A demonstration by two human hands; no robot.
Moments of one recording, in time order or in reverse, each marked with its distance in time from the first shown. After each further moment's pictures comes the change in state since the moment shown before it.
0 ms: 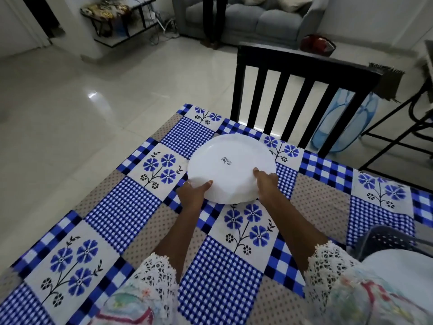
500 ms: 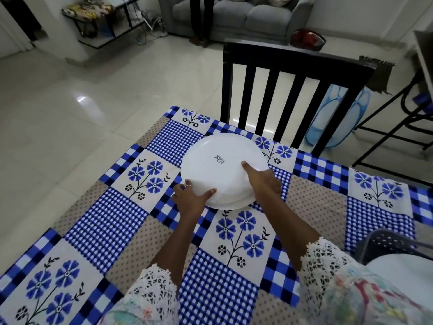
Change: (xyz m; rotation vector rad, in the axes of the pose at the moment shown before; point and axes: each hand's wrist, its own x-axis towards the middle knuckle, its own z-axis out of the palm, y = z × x) left_hand 0.004 0.007 0.026 0.521 -0.043 0.150; right_hand 0.033 -0.014 0.003 -0.516 0.222 0.058
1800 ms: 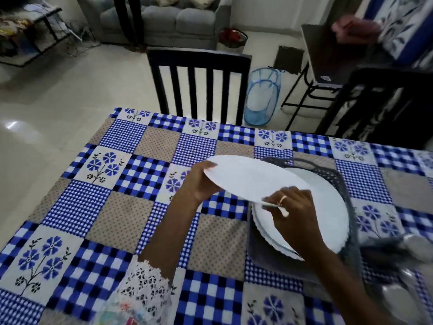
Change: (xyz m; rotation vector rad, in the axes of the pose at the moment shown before) left_hand -0.219 0.085 -0.001 -1.032 -1.142 -0.063; right_hand -0.204 0.228 -0.260 -0.261 0.493 -1.262
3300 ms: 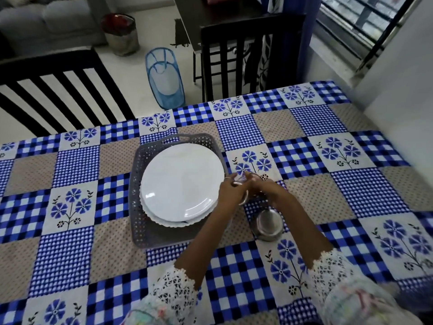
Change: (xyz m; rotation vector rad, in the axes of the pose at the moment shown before) left_hand 0.057 -0.300 0.256 0.779 0.153 -0.115; right_hand -0.152 0.233 -0.126 0.758 -0.259 1.602
